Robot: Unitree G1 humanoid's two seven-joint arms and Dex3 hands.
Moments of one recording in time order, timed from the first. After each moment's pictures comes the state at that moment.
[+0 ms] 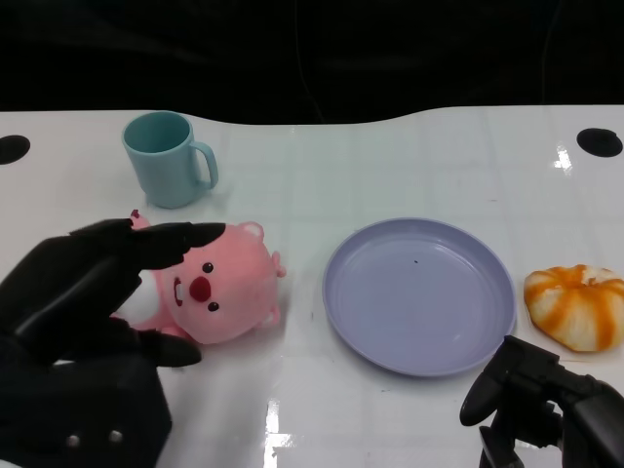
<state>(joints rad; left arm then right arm) -0.02 0.51 -0.02 -0.36 0.50 -0.04 -0.36 0.47 -0.20 0.11 -0.71 0.01 0.29 0.22</state>
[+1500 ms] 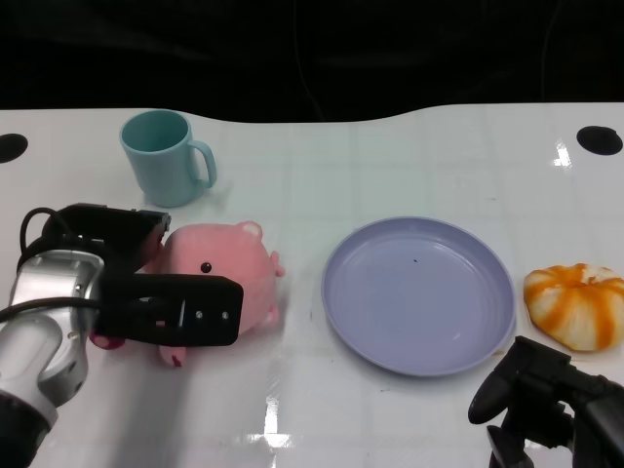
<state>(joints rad) -0.55 0.43 -0.43 0.44 0.97 0.20 -0.38 0.49 -0.20 0.08 -0.71 0.02 0.28 0.22</state>
